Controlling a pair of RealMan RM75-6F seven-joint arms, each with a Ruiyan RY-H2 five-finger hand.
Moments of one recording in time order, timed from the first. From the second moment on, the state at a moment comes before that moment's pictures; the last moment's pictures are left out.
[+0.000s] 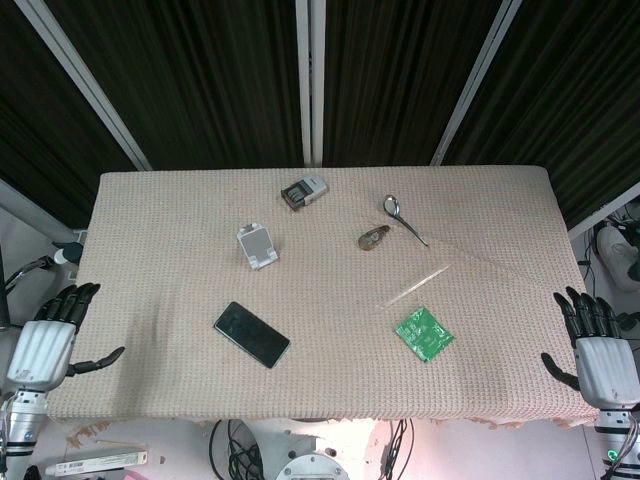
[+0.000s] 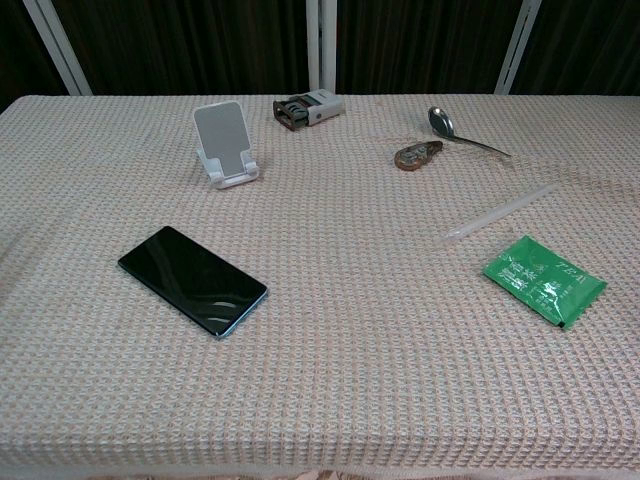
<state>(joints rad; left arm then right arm) -0.13 -1.15 -0.03 -1.60 1.55 1.47 0.12 0.03 -1.16 0.04 -1.57 -1.53 1.54 -0.06</state>
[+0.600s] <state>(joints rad) -0.21 -1.14 -0.03 -1.59 1.62 1.41 0.18 0.05 -1.15 0.06 -1.56 -1.50 1.51 -0.06</state>
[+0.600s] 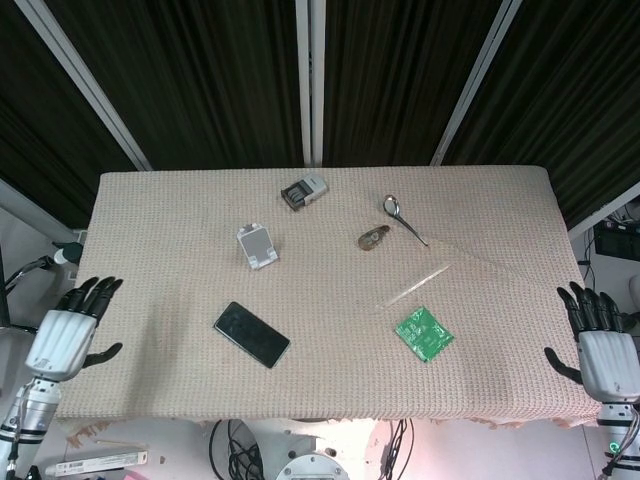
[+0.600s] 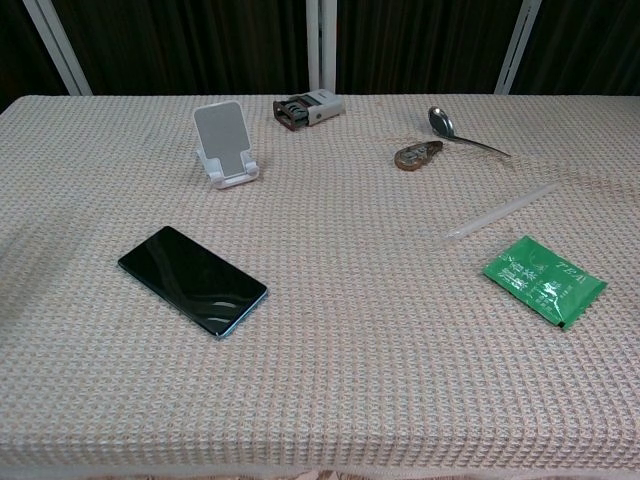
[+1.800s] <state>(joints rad) -0.74 -1.38 -0.06 -1.54 1.51 0.69 0.27 0.01 -1.16 0.06 -1.49 -1.56 1.60 0.05</state>
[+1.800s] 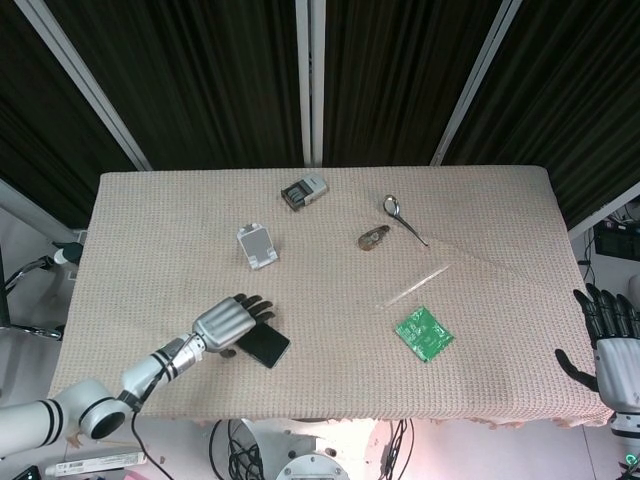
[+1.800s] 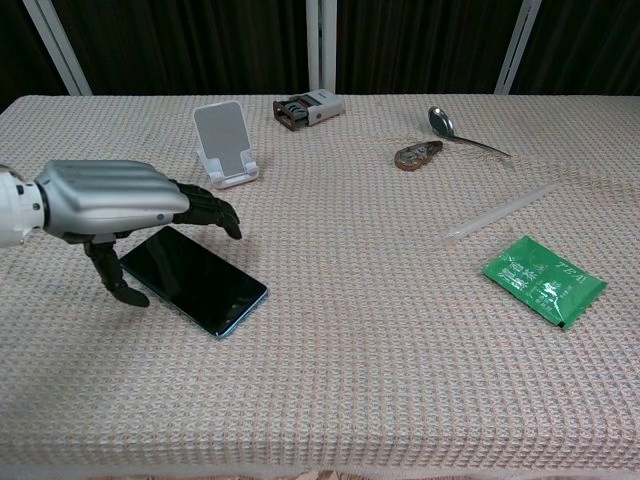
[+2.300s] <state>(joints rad) -0.79 -1.40 -0.04 -1.54 1.39 0.66 0.35 0.01 -1.16 0.06 -1.48 -1.55 1.59 0.05</state>
